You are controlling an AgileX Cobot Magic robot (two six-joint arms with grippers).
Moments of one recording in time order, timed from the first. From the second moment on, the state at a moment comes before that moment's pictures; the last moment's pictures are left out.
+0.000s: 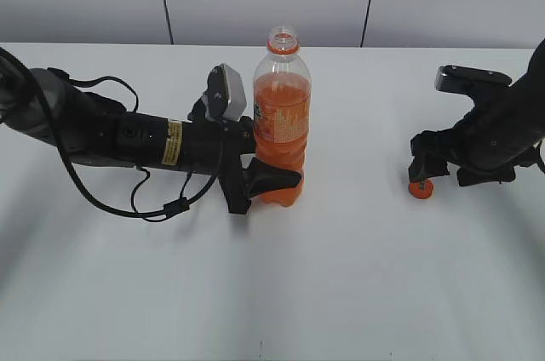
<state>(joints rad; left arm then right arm) -0.36 2.27 -1.18 1.36 -0.94 -0.61 0.13 1.91 -0.97 0.38 0.41 -0.23</state>
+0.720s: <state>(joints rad) -0.34 2.27 -1.18 1.37 -0.96 -0.61 0.13 1.76 -0.97 0.39 0.43 -0.23</state>
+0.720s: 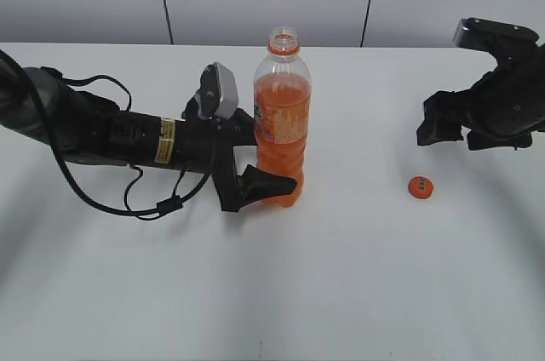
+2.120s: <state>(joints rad) -0.13 1.95 -1.18 1.49 -0.25 -0.94 0.13 1.60 -1.03 0.31 0.45 -0.23</state>
